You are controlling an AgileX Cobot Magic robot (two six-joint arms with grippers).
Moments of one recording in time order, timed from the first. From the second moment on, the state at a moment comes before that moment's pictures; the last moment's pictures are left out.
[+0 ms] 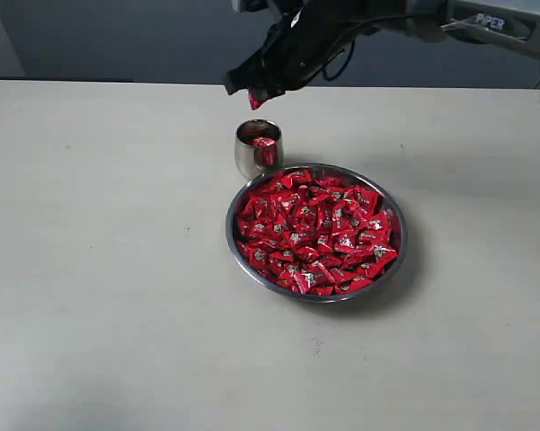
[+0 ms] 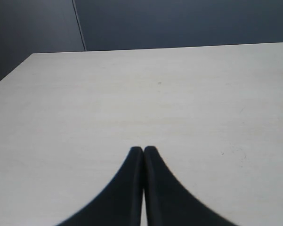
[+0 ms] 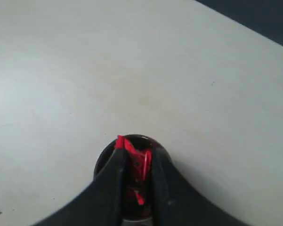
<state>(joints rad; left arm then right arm) 0.22 0.00 0.00 0.03 0.34 0.03 0.61 2.20 -1.87 0.26 0.67 -0.31</state>
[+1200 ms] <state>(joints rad) 0.22 0.00 0.00 0.03 0.34 0.03 0.65 2.25 -1.88 0.09 0.62 -0.21</state>
